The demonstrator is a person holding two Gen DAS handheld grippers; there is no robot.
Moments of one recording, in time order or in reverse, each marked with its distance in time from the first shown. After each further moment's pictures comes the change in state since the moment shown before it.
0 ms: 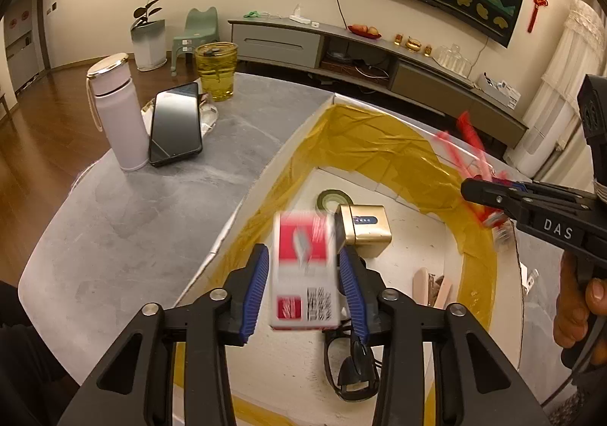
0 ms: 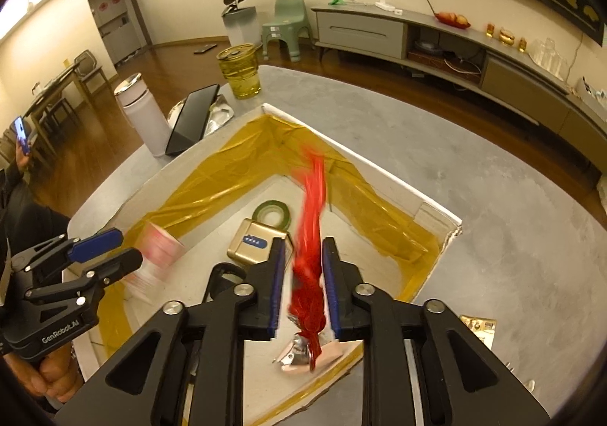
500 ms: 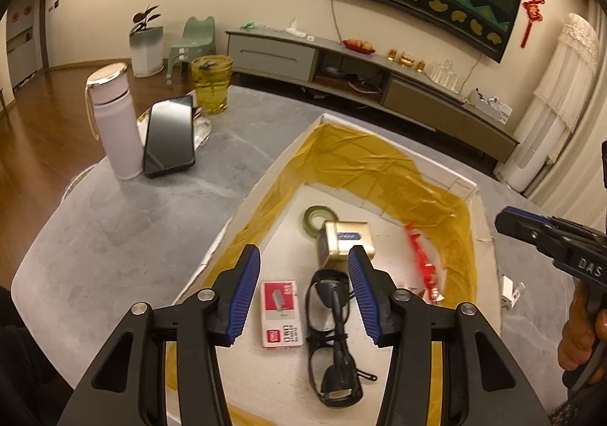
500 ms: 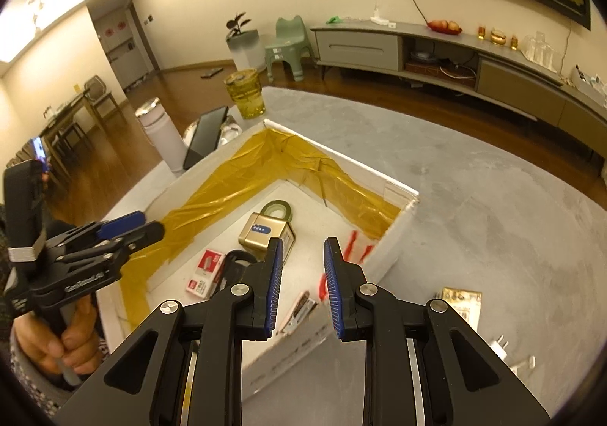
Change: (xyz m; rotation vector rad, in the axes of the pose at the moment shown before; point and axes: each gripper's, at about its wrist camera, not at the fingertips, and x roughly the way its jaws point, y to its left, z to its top) left arm -0.014 -0.008 0.004 -0.017 -0.066 -0.044; right arm -0.062 -0.018 -0.029 0.048 -0.089 0.060
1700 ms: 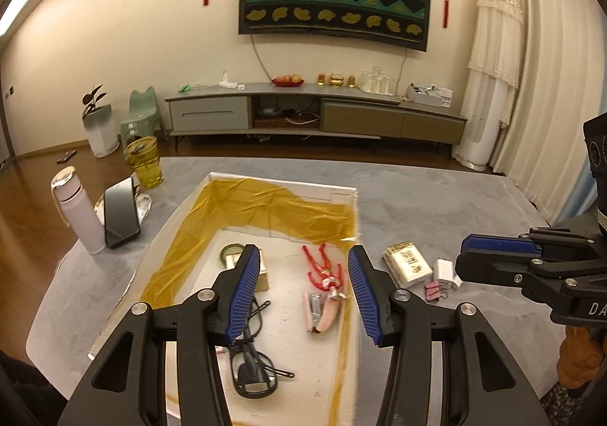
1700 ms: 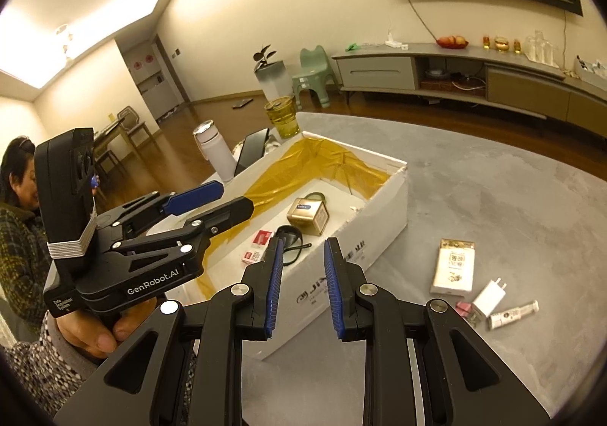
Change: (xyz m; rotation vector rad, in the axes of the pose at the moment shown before) left arm -0.068 -0.120 -0.020 0.269 -0.150 -0.085; right arm -0.118 0.001 -0.063 0.039 -0.118 0.130
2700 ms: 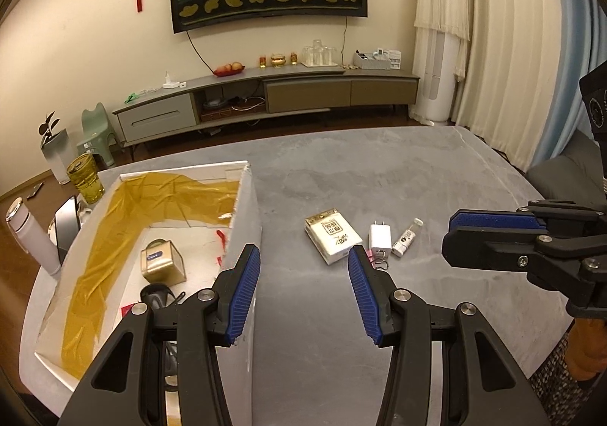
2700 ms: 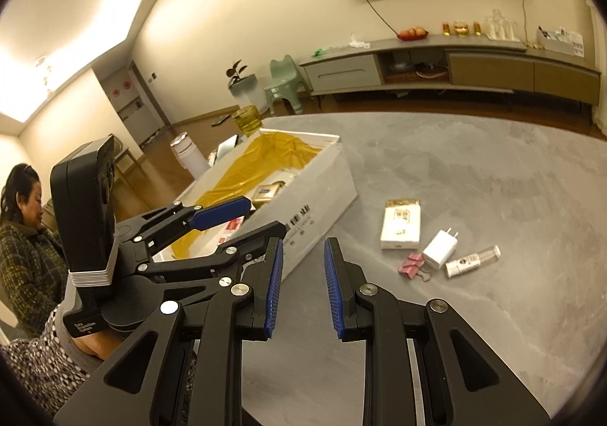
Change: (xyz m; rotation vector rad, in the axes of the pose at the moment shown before) left arm 0.029 -0.104 -0.021 0.170 0.086 -0.106; right arm -0.059 -0.056 -0.043 0.118 -0.041 -0.048
